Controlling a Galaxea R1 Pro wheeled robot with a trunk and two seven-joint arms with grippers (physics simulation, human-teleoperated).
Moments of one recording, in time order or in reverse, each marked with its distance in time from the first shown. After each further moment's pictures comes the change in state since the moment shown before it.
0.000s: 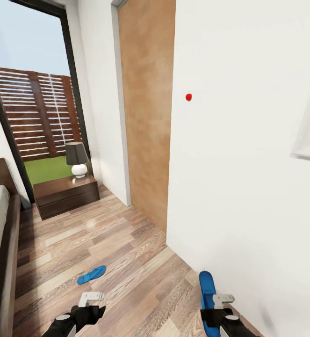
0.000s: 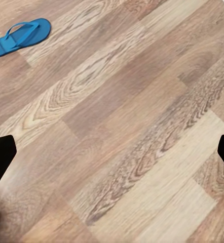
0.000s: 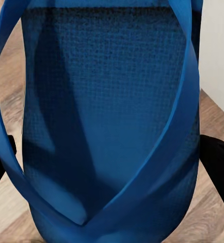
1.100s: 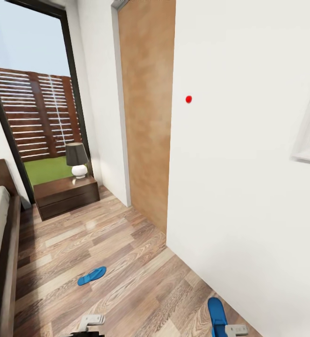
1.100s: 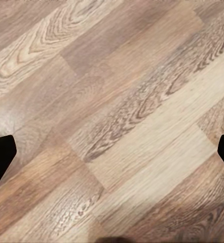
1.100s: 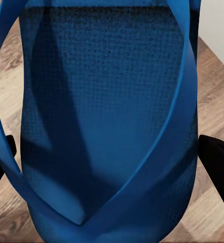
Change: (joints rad) left arm -0.012 -0.035 0.003 0.198 0.002 0.022 0.068; right arm 0.117 -0.049 0.001 0.037 -0.004 -0.047 0.053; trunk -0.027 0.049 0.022
